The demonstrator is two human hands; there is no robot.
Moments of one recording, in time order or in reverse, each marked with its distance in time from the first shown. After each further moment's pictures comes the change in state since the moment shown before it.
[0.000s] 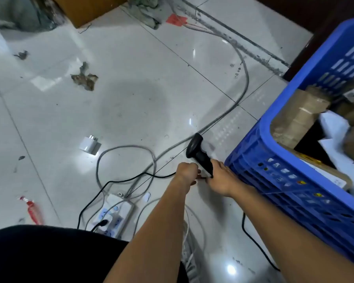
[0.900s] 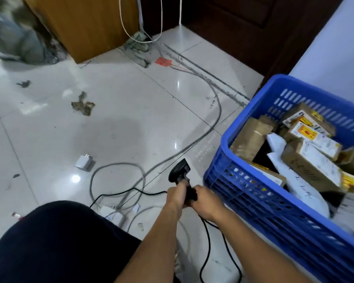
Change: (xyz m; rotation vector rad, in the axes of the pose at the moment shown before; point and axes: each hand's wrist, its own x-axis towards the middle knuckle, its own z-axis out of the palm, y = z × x) left_hand -0.087 -0.020 0.013 -0.234 0.041 -0.004; right_hand -0.094 -0.022 0.003 -0.054 0.128 0.016
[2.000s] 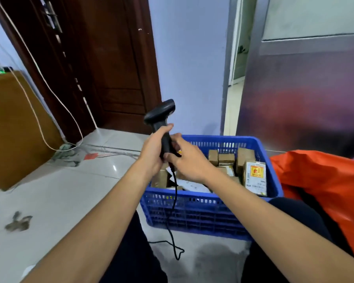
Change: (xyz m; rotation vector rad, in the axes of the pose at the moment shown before) left_hand -0.394 0.089 0.140 0.068 -0.717 0.726; right_hand -0.346 0.019 -0.219 0.411 0.869 -0.287
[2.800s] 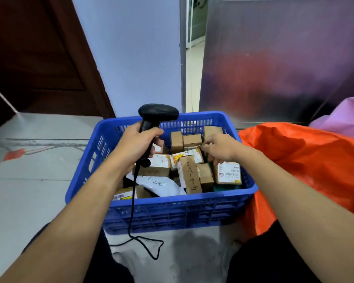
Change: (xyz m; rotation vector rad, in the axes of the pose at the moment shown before) left_hand 0.109 -0.062 0.047 0.619 -0.228 -0.011; right_hand 0.038 0.204 -0.106 -0.219 -0.165 0.658
